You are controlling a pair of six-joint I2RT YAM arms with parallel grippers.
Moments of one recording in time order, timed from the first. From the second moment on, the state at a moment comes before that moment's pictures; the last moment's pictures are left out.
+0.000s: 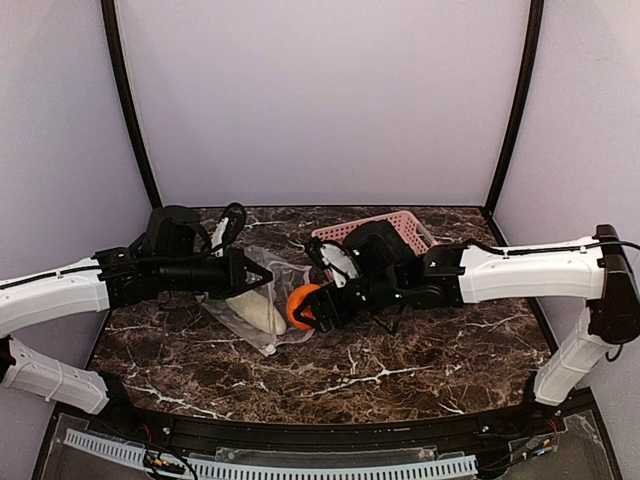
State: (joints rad) left arm -0.79 1.15 0.85 -0.20 0.25 -0.80; right arm 1.11 1.59 1.17 -0.25 -0.09 0.39
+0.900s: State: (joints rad) left arm -0.79 1.12 0.85 -0.20 0.22 -0.82; right arm 1.12 1.92 1.46 -0.22 0.13 0.43
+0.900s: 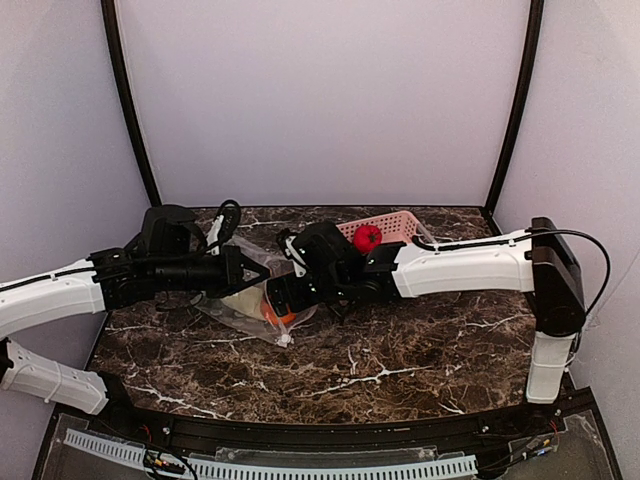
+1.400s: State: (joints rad) left arm -0.80 1.09 0.83 -0.20 0.21 -0.82; right arm 1.12 1.92 1.46 -0.21 0.13 0.44
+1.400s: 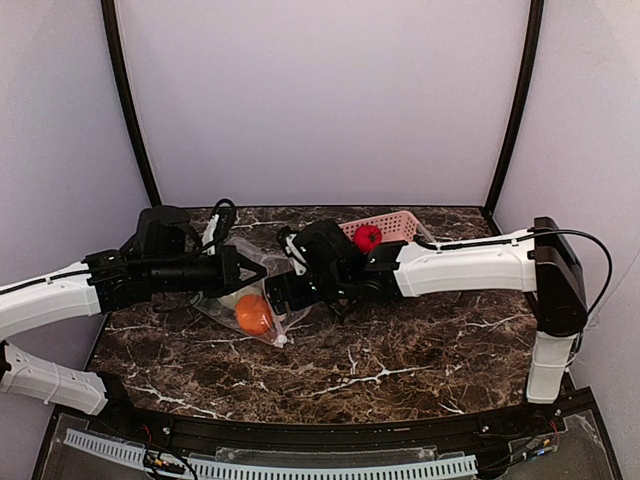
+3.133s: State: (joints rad) left arm -0.75 1.03 0.78 -0.21 0.17 -0.81; right arm 0.61 1.95 1.63 -0.55 0.08 0.30
